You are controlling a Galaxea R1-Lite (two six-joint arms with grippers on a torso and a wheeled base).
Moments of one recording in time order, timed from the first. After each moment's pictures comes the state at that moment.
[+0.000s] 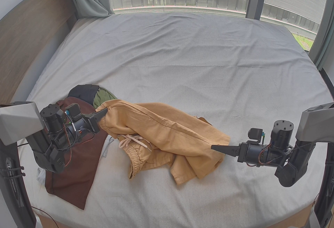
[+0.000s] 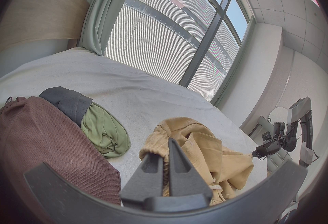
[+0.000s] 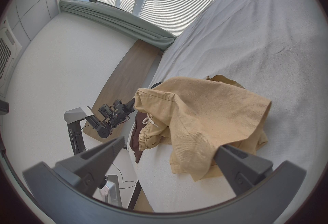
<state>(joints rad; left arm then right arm) -0.04 2.24 -0.65 -1.55 -0.52 -0.29 0.29 2.21 -0.42 -1.54 0.73 0.61</state>
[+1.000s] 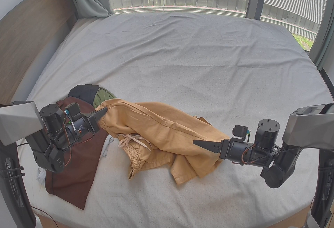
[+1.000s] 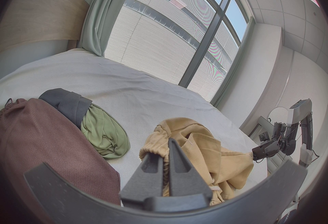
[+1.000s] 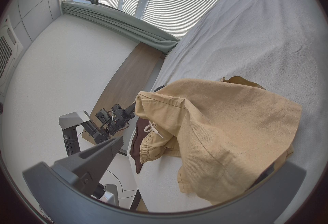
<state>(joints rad) -0.04 2.23 -0.65 -1.55 -0.52 -0.29 0.41 2.27 -0.55 -1.55 0.60 0.67</state>
